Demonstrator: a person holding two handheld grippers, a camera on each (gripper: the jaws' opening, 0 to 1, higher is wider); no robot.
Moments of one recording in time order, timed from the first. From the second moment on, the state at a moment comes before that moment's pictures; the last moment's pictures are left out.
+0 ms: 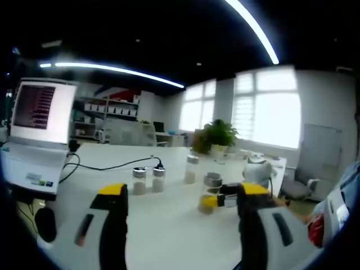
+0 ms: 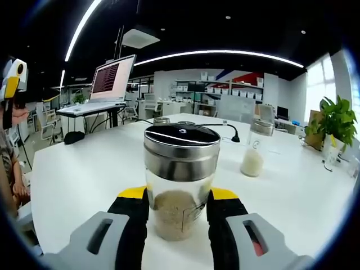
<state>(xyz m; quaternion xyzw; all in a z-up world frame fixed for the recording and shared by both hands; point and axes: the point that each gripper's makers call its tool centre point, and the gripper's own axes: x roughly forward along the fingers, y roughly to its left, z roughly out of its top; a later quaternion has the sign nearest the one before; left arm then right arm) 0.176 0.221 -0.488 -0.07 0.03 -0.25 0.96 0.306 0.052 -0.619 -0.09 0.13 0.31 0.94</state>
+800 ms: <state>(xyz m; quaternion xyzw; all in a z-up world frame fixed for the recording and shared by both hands) 0.172 0.208 -0.486 -0.09 0.03 -0.29 0.95 0.285 0.051 -0.573 -0.08 0.06 0.56 0.82</state>
